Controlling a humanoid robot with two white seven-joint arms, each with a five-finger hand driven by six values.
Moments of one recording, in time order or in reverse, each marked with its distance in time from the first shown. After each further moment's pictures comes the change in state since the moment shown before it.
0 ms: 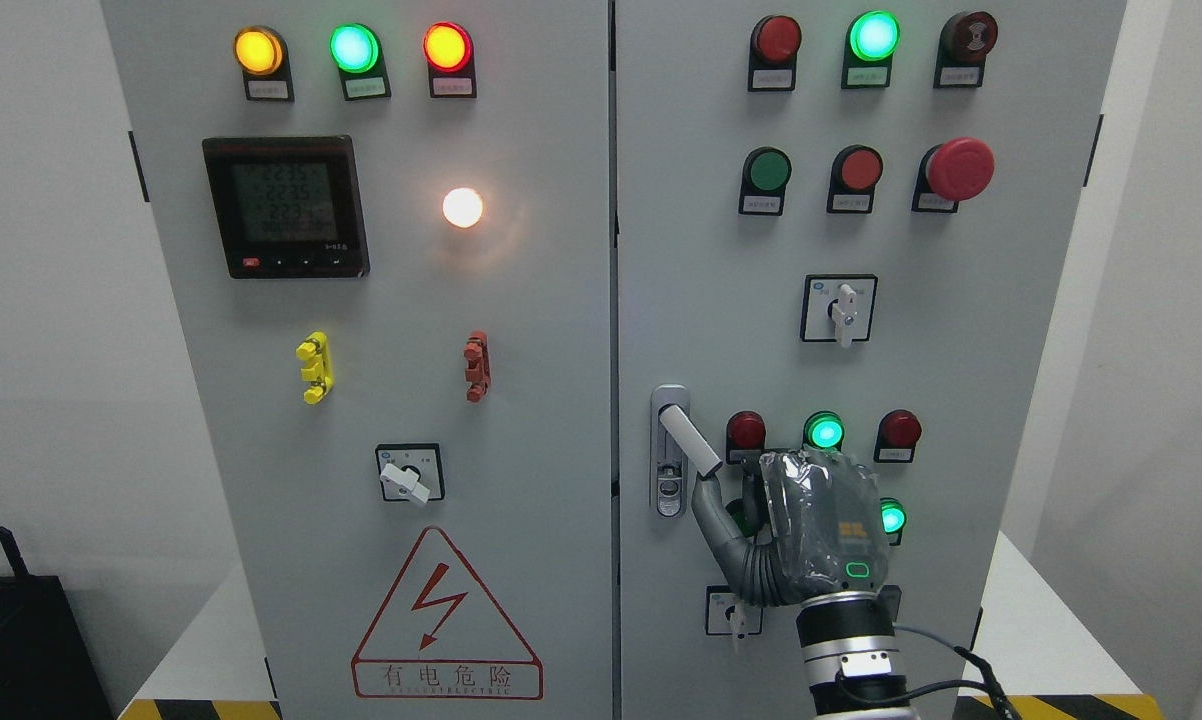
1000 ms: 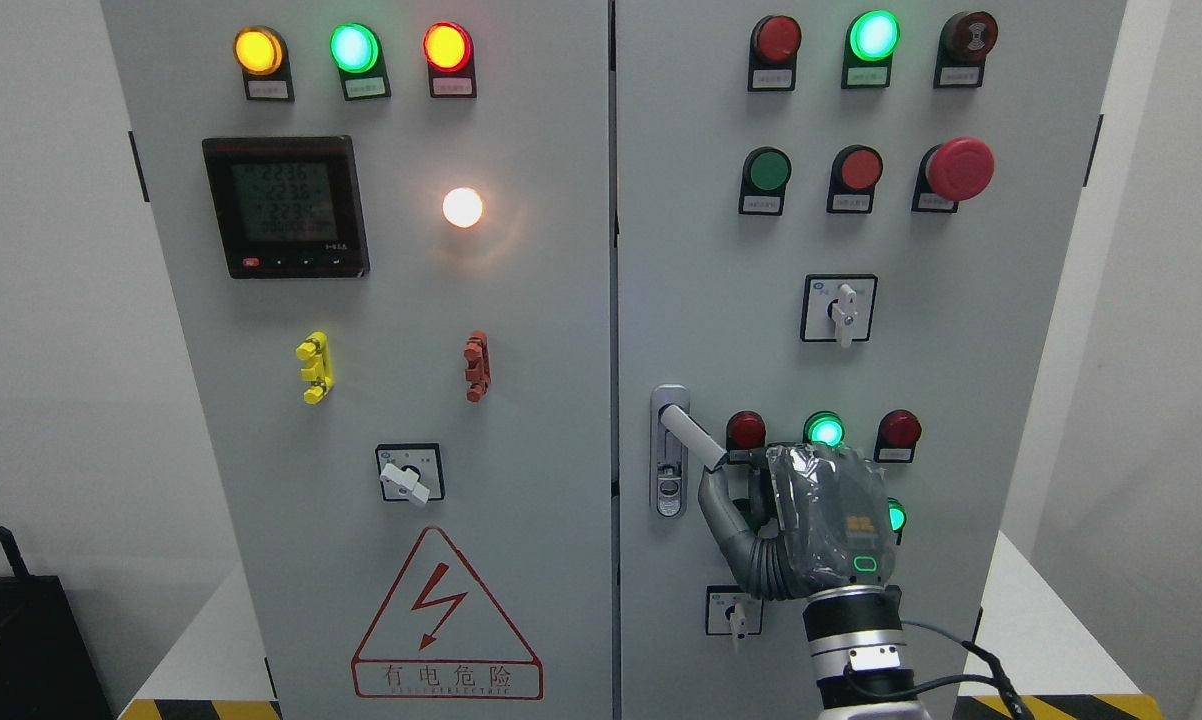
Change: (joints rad) left arm 0.000 0.000 0.000 0.000 0.000 0.000 0.000; right arm -0.012 -0.014 -0.004 -0.004 -0.028 0.000 0.002
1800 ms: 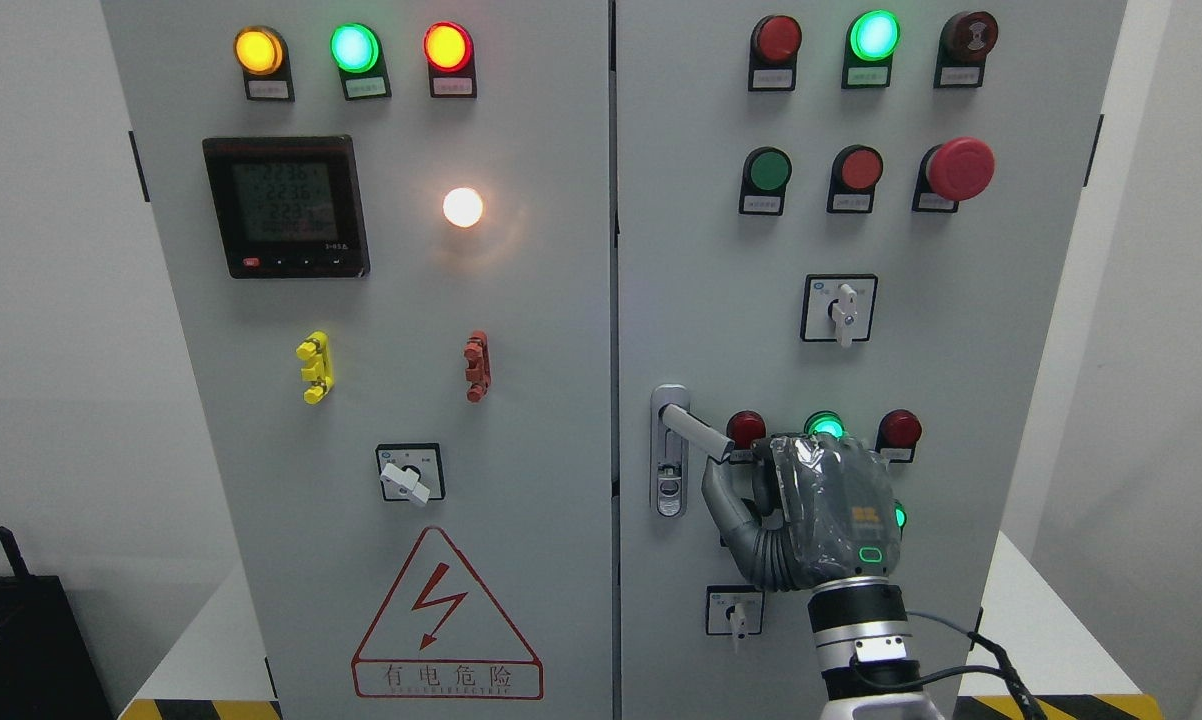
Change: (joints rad) left arm 0.000 0.000 0.000 0.000 0.000 0.000 0.000; right arm -0.015 -0.010 -0.001 -0.001 -0.012 -0.002 0.002
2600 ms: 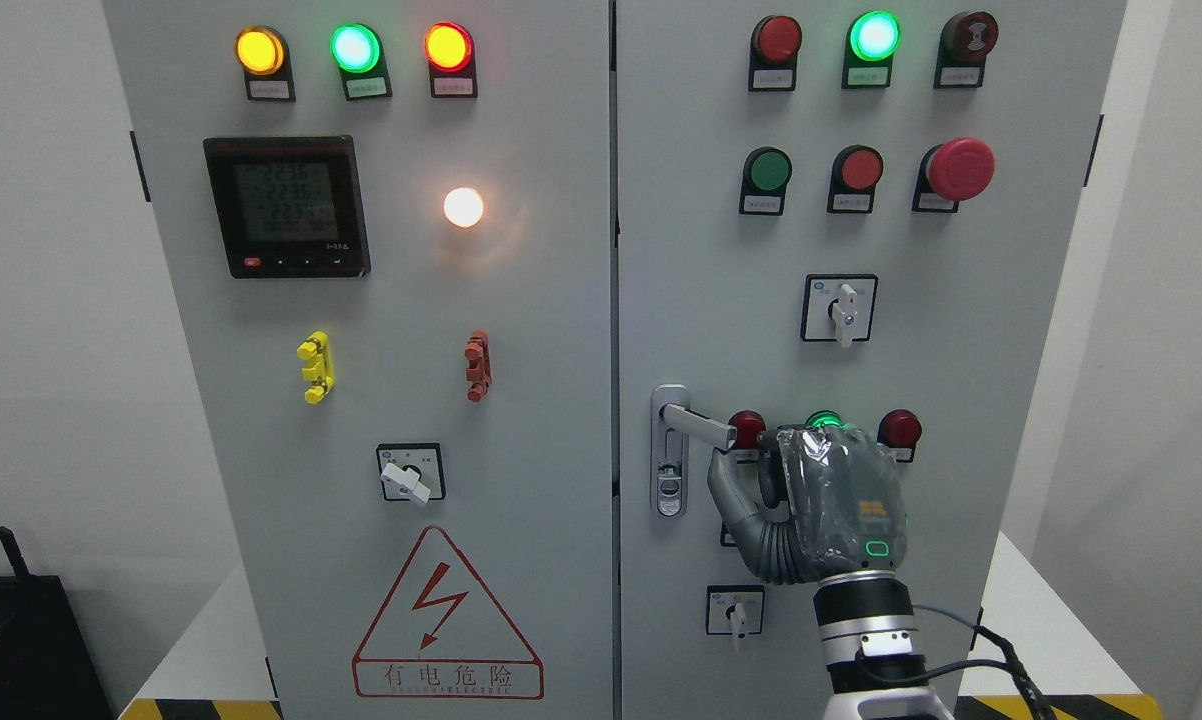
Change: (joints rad) left arm 0.000 0.000 0.000 0.000 0.000 0.000 0.000; right arm -0.007 -0.008 -0.004 -0.001 -0.001 0.000 -0.004
